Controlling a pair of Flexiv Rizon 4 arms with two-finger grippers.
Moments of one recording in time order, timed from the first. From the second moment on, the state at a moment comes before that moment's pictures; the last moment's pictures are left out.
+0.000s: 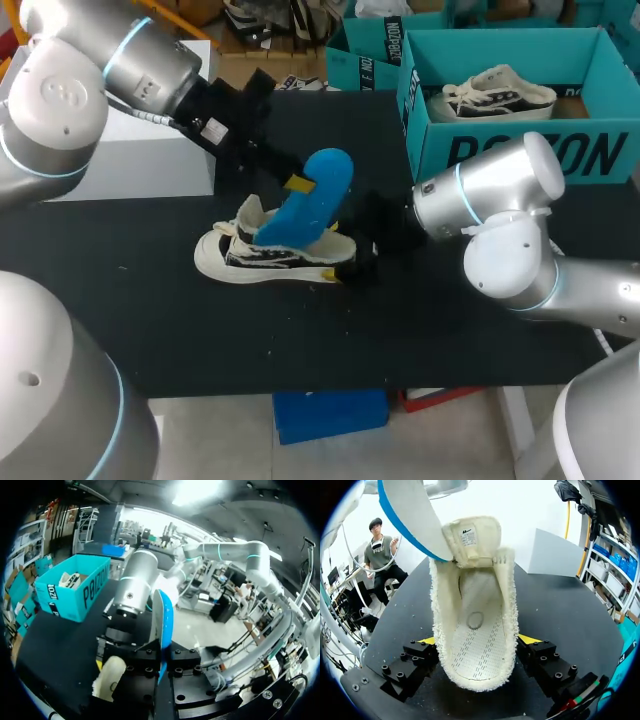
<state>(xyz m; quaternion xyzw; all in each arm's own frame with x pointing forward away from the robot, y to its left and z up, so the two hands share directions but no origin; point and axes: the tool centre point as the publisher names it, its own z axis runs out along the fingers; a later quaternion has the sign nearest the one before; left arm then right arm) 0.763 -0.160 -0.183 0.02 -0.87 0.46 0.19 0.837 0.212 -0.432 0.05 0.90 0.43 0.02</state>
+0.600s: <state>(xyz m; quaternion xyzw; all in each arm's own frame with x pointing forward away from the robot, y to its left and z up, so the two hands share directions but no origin) 0.759 -0.130 -0.130 0.02 -0.80 0.56 0.23 0.837 0.212 -0.432 0.05 0.90 0.43 0.02</state>
